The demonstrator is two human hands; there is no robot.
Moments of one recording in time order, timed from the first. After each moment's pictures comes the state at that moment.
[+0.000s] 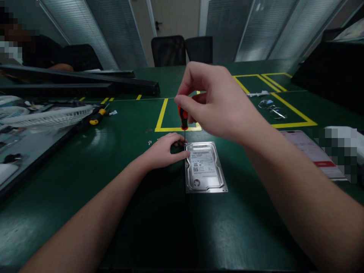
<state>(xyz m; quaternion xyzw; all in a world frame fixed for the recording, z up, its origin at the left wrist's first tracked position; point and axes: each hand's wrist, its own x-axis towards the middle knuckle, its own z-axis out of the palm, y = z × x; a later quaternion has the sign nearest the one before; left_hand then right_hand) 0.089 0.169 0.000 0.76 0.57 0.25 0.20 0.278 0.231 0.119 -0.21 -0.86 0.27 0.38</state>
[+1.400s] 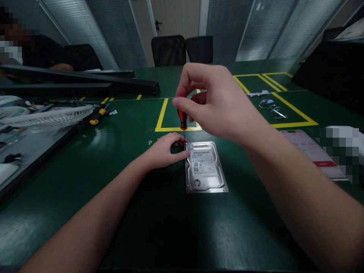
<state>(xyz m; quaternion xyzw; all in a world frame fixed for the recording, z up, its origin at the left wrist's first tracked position) 0.091 0.168 0.002 0.76 0.57 0.24 0.21 0.279 0.227 0.121 -0.20 -0.86 0.27 0.38</state>
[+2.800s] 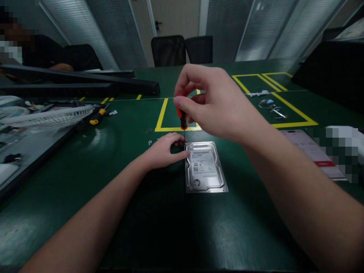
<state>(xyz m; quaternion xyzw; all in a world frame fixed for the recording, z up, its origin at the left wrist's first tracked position) 0.091 0.168 0.002 0.76 0.57 0.25 0.21 0.278 0.231 0.119 -0.20 -0.87 0.27 0.37</state>
